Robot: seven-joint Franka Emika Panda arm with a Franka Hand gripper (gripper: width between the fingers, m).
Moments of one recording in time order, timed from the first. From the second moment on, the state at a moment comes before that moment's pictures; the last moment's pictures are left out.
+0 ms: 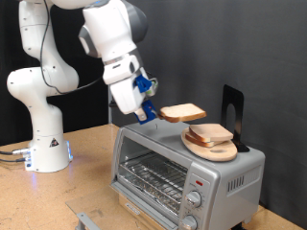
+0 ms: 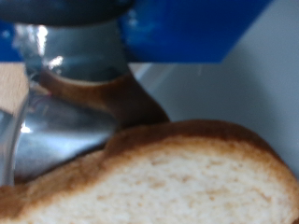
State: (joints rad) arm 0.03 -0.28 0.01 -2.41 0.47 2.33 -0.22
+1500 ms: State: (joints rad) arm -0.09 -0.37 -0.14 -2.66 0.37 2.37 -0.39
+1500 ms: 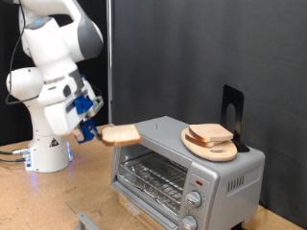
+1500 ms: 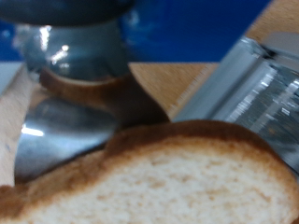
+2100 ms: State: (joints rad) arm -0.10 -0.18 -0.18 -2.66 0.42 2.53 -0.55
